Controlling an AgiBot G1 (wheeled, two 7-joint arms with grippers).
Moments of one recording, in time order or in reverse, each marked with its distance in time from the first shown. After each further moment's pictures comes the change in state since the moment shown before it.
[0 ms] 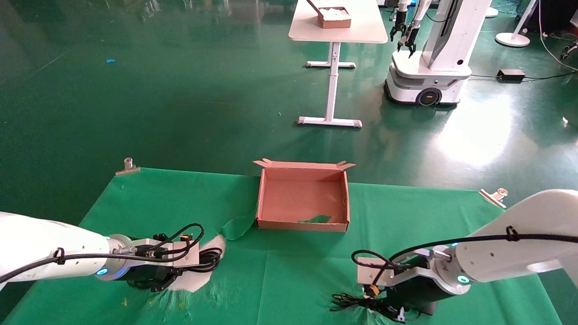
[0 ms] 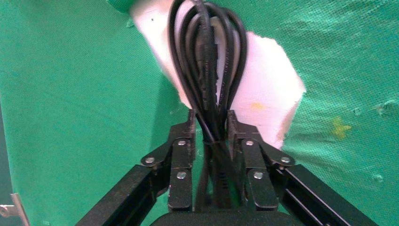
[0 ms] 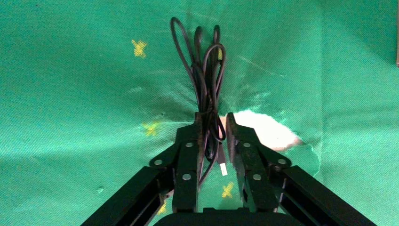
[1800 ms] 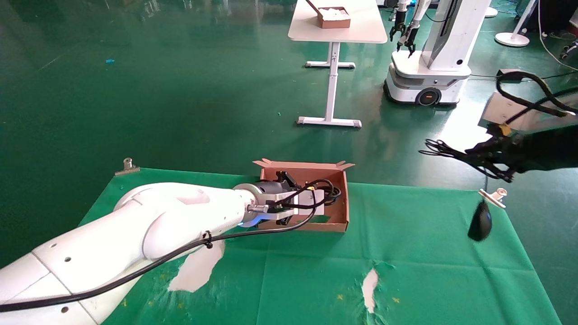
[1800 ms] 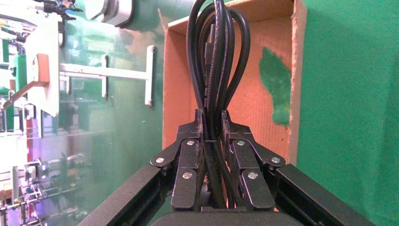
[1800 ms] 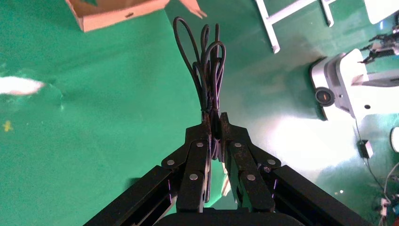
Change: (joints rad) left arm -0.177 0.344 0.389 0.139 -0.099 -0.505 -0.115; right arm 0.324 0.297 0.153 0.149 -0.014 -0.020 0.180
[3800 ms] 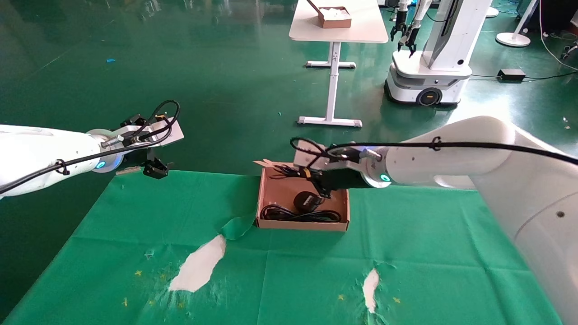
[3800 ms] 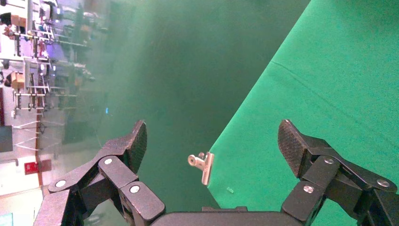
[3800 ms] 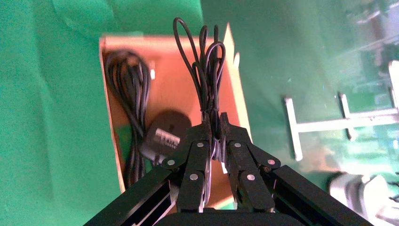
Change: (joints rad) left arm -0.228 -0.243 0.199 0.298 -0.194 -0.093 -0.142; right arm -0.050 -0.586 -0.221 -0.574 0.237 0.510 -0.438
